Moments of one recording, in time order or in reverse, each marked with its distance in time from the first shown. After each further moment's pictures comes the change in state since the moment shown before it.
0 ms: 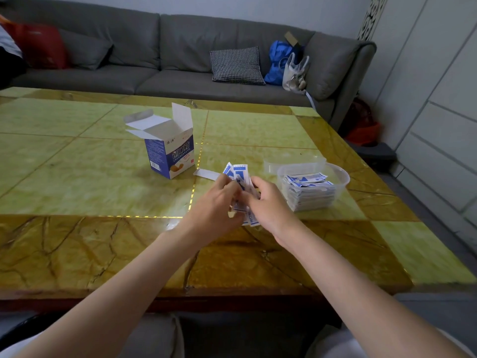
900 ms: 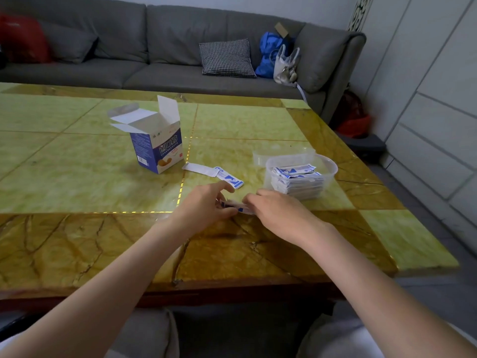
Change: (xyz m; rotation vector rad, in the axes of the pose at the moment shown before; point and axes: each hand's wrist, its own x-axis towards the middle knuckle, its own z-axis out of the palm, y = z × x) left_hand 0.006 0.003 0.003 -0.078 -0.175 -0.289; right_hand -0.015 0.021 -0.038 -1.042 -0.228 -0.262
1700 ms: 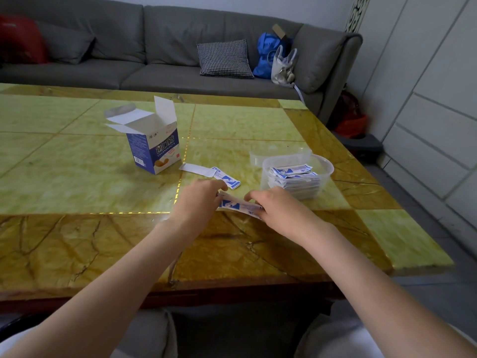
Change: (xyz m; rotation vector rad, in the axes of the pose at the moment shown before) left_hand 0.005 0.004 0.000 0.260 0.126 -0.001; right_hand -0.005 0.004 -0.008 0.166 0.018 0.071
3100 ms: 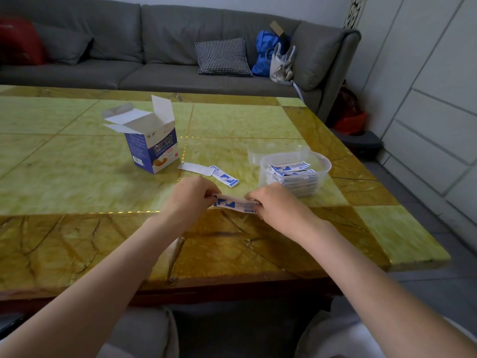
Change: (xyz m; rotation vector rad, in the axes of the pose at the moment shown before) left_hand 0.000 -0.005 -0.012 -0.041 -0.075 0.013; right_hand 0.002 0.002 0.003 -0.009 0.034 0.020
